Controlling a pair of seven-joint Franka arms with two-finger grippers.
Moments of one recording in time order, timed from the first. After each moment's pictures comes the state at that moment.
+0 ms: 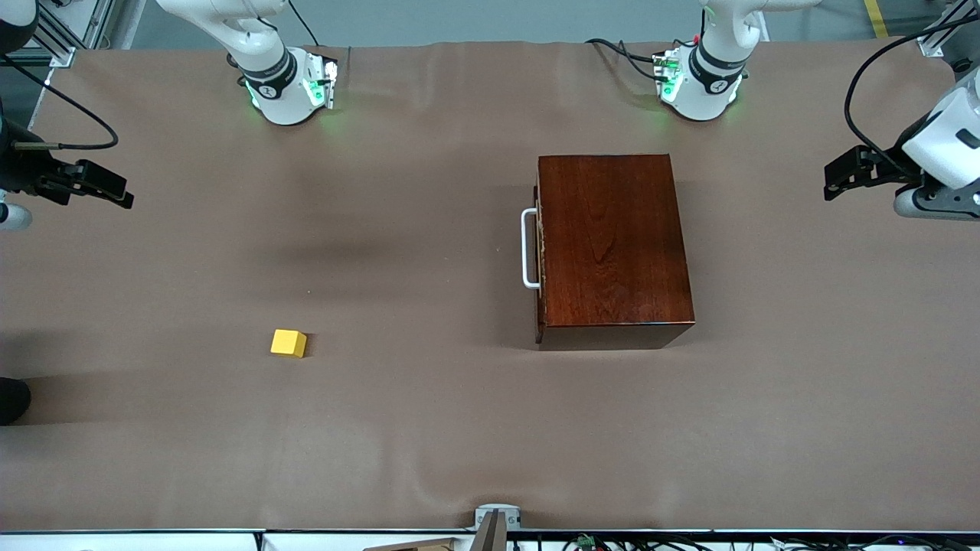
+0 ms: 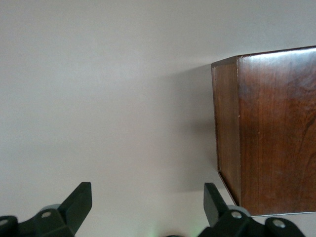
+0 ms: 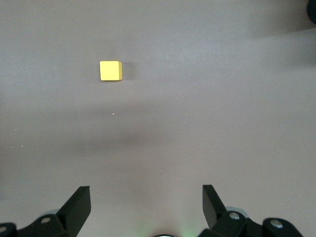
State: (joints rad) left arm -0.02 -0.01 -0.06 -1.58 0.04 1.53 0.04; right arm -0.01 -0.02 -0.04 -1.63 0.01 1.52 0.03
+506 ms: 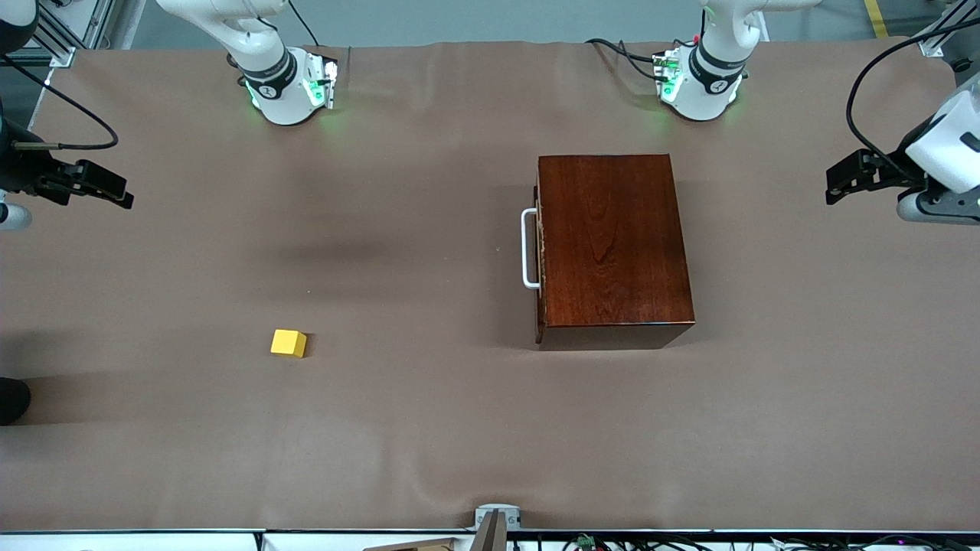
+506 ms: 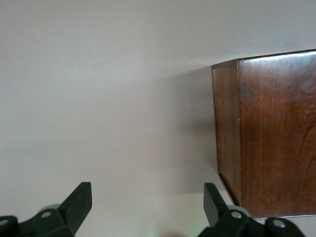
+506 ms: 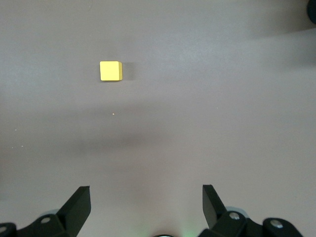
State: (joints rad) left arm -0.01 0.01 -0.06 -1.57 0.04 1.53 0.04; right arm -0.01 -0.02 -0.04 -1.63 0.01 1.52 0.03
